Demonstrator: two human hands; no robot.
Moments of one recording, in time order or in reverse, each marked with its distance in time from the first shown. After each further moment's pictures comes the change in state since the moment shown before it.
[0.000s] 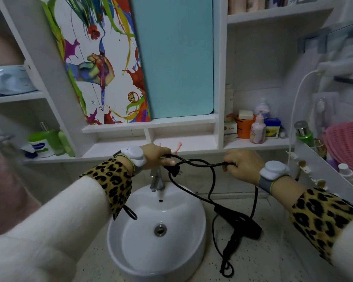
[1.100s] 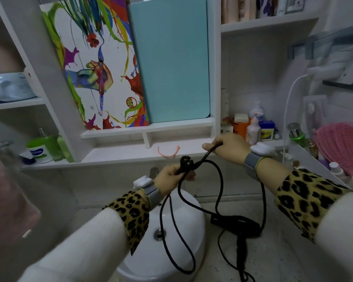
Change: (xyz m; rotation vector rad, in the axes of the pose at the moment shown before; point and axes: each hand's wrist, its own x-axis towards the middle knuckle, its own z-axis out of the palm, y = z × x) left_hand -0.013 0.062 0.078 -1.178 0.281 0.153; right_hand 0.039 -0.035 -0.031 0.281 -0.029 0.379
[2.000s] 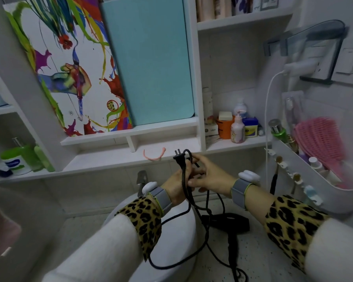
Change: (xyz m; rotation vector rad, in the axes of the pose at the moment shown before) left_hand 0.026 0.020 0.069 -0.592 -0.191 -0.215; right_hand -0.033 0.036 0.057 0.701 -0.291 0.019
